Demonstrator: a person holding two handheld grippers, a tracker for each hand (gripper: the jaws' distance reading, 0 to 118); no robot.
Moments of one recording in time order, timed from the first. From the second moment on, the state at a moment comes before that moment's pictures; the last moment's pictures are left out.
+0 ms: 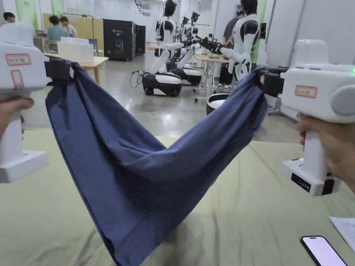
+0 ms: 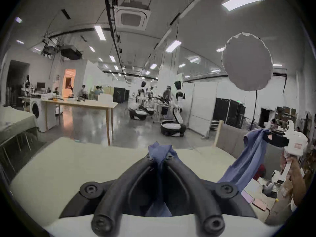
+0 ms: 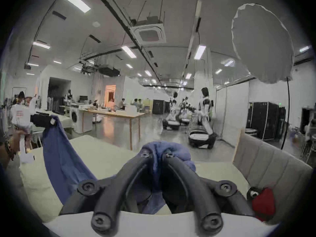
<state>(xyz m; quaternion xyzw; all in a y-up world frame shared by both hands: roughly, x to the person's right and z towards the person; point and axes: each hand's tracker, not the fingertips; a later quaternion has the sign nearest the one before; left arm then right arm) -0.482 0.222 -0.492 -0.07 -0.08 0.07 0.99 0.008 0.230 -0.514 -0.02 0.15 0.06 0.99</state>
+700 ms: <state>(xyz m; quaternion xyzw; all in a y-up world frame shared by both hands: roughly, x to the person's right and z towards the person) -0.477 0.221 -0.656 -0.05 -0.04 0.04 1.00 0.020 0.260 -0.676 -0.01 0.05 -0.04 1.00</state>
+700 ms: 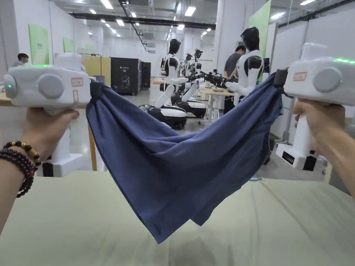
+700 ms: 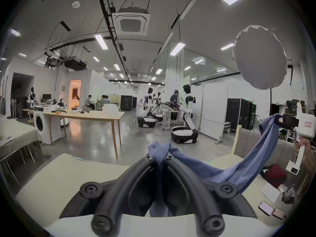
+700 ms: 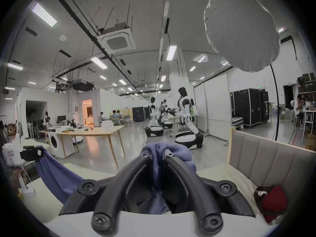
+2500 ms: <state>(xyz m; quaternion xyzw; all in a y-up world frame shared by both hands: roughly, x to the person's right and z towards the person) -0.535 -0.046 -0.191 -0.25 -0.11 0.09 0.96 0.127 0.018 -0.200 -0.25 0.17 0.03 0.95</state>
